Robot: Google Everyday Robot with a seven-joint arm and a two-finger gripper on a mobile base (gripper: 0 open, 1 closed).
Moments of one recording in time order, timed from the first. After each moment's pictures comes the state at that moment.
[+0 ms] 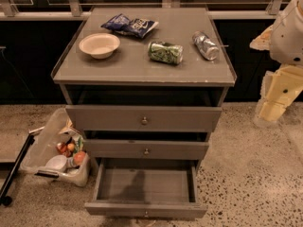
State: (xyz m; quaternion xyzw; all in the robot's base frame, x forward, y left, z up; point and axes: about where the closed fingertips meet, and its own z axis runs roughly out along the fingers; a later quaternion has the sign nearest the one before) arm 0.438 -0.216 0.977 -0.60 0.78 -0.04 0.16
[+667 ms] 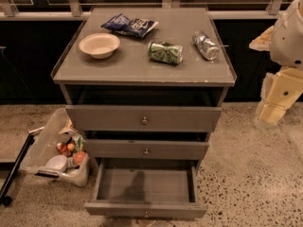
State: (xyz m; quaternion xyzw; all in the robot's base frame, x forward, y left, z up) arm 0.437 -0.214 0.976 -0.61 0.77 -0.04 0.17
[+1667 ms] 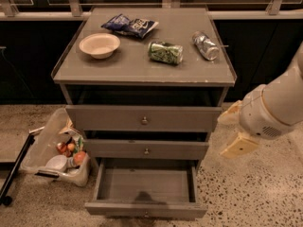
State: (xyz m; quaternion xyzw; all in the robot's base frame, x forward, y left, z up) arm 0.420 -0.188 0.839 -0.60 0.77 0.05 0.21
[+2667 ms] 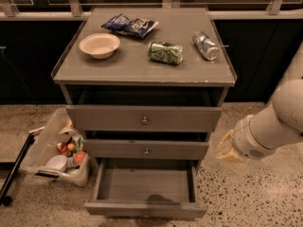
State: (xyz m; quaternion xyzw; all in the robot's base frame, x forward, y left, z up) arm 0.433 -0.212 0.734 -0.59 0.78 0.06 0.19
